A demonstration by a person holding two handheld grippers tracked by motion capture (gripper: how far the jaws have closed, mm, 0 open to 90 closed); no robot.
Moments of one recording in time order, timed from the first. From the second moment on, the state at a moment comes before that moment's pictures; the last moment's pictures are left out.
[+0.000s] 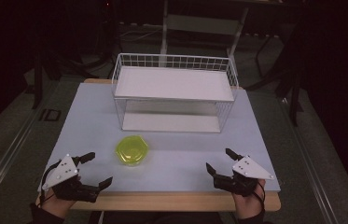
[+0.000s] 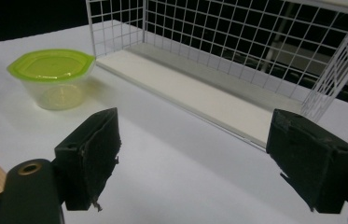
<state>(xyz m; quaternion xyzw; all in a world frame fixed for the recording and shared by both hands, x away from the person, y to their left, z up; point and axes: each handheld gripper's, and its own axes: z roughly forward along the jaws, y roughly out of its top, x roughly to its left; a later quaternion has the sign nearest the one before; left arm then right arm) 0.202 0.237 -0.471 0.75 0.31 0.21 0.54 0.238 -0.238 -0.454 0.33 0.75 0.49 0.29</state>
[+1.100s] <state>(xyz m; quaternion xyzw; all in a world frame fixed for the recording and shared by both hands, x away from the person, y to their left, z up) 0.234 0.234 -0.439 0.73 0.33 0.20 0.57 0.227 -0.229 -0.445 0.29 0.75 0.51 0.32</state>
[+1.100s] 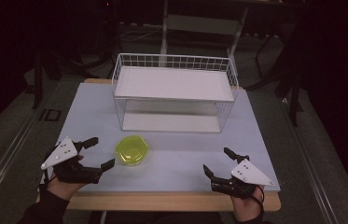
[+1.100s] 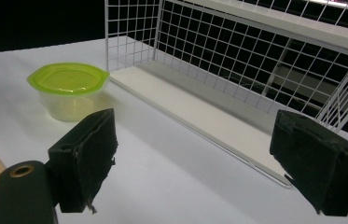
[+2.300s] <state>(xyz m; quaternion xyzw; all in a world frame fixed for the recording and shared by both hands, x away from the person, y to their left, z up) 0.322 0.231 -0.524 0.79 0.46 0.08 0.40 0.229 -0.230 -0.447 0.29 0.75 0.51 0.30</state>
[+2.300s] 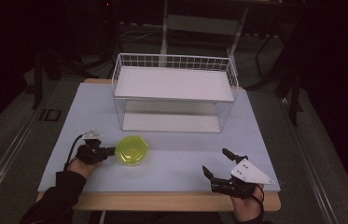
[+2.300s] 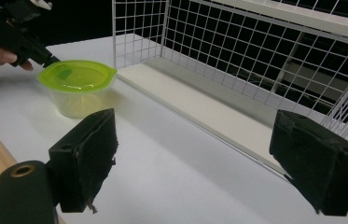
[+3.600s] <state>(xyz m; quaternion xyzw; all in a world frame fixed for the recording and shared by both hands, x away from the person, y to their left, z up) 0.315 0.186 -0.524 0.82 0.41 0.03 0.41 0.229 -0.230 -0.448 0.29 0.76 0.51 0.30</state>
